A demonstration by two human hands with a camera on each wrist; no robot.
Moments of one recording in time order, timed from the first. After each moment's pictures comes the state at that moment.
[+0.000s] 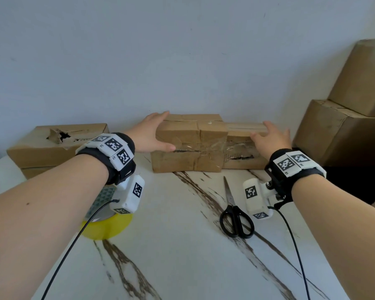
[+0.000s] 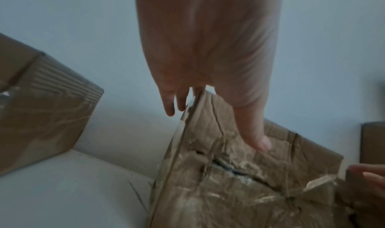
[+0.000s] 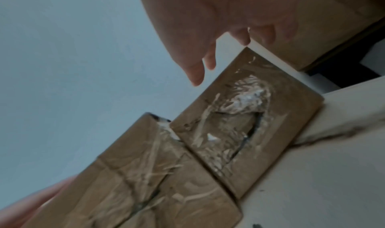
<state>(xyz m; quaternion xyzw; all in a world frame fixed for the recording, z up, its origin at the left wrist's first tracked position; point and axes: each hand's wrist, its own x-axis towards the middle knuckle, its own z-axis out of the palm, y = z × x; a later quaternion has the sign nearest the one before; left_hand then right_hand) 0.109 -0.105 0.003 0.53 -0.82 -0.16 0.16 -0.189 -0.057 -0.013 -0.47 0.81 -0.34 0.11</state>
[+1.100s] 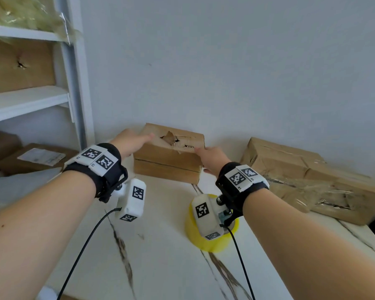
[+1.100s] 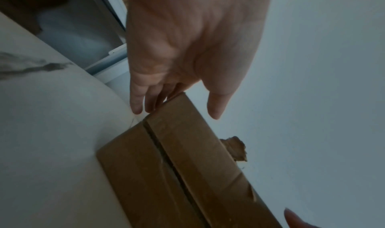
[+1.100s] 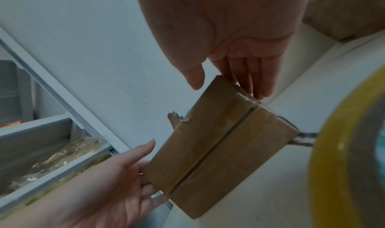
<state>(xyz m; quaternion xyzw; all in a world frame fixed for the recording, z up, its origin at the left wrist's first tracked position) 0.363 -0.085 -0.020 0.71 -0.46 -0.36 0.40 0.163 -0.090 -0.008 -0.60 0.66 -0.26 0.38</state>
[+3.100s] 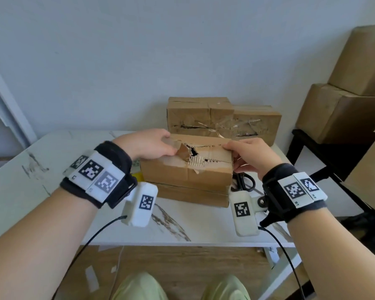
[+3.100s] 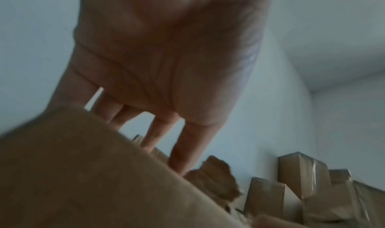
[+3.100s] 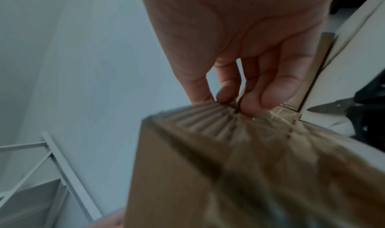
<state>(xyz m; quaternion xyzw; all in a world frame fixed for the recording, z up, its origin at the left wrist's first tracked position) 0.128 0.048 0.015 0.61 -0.77 -0.19 0.06 -0.098 0.074 -0.020 -0.50 0.65 -0.42 0.40</state>
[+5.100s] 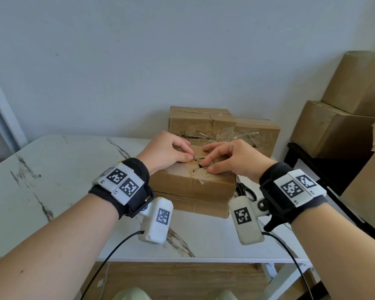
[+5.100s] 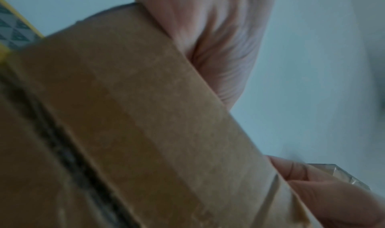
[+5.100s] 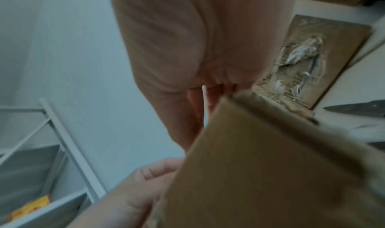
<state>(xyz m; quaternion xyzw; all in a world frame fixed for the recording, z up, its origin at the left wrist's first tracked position) 0.119 0.023 -0.015 0.47 -0.75 -0.33 0.33 -0.075 0.070 0.002 -0.70 0.55 -0.30 0.35</state>
